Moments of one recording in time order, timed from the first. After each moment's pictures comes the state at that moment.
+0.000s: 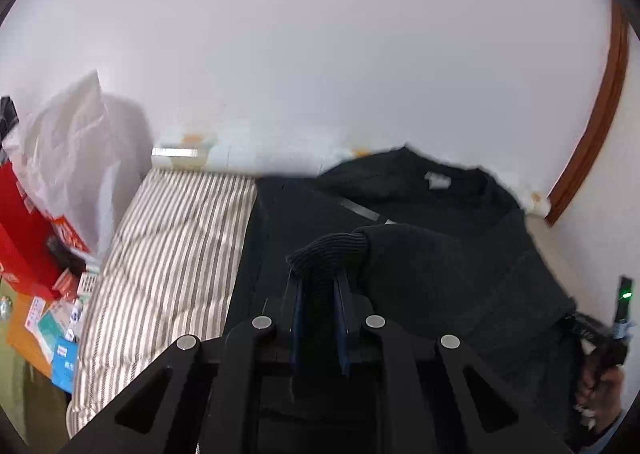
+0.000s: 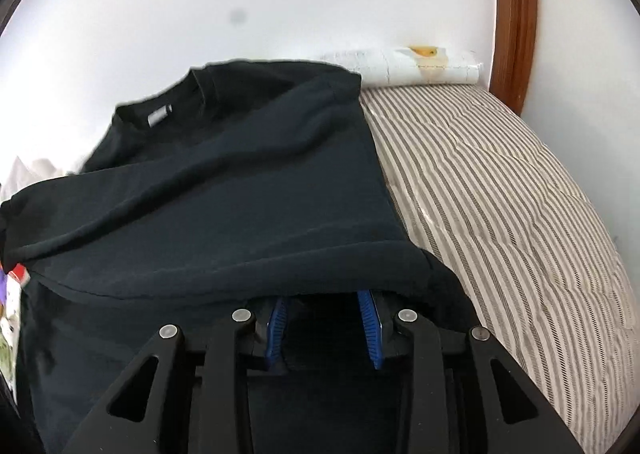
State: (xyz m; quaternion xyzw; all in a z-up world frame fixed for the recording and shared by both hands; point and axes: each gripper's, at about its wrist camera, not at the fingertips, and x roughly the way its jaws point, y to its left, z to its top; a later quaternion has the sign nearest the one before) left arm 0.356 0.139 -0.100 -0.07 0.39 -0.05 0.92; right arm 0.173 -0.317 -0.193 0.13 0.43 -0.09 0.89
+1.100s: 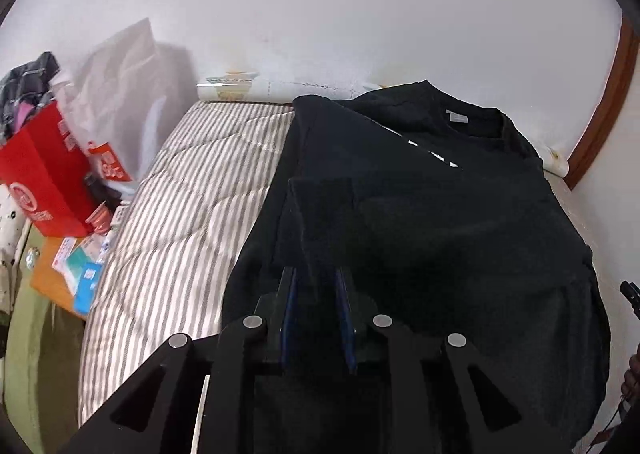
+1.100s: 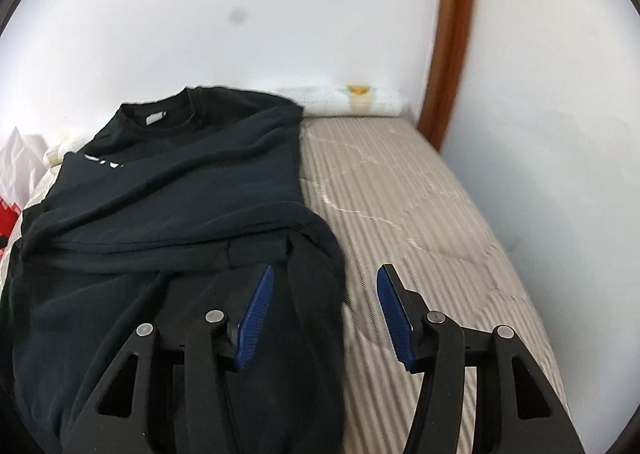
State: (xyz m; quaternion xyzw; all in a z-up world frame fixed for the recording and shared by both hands) left arm 0.269 0.147 -0.120 -0.06 0.44 0.00 0.90; right arm 0.047 -0.322 -0.134 0.08 0.39 -0.16 0.90
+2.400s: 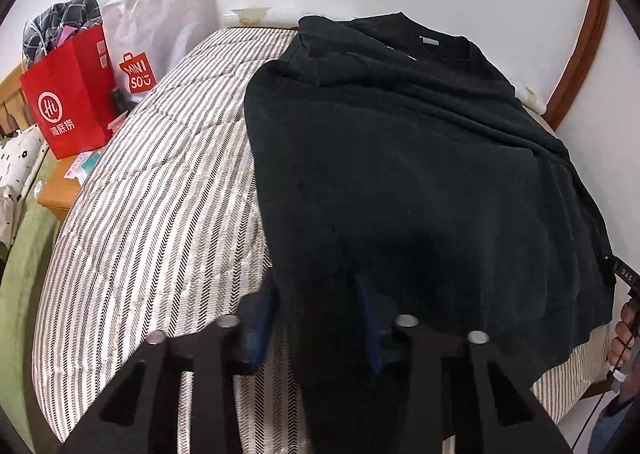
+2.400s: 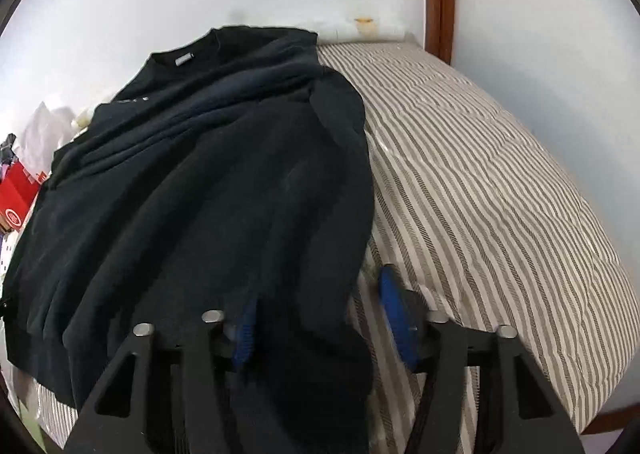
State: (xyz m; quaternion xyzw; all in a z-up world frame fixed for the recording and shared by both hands) left arm 0.105 0.147 -0.183 -0.06 0.47 -0.02 0.88; right arm -0.042 -0.280 -0.205 0.13 0.42 -0.09 0.89
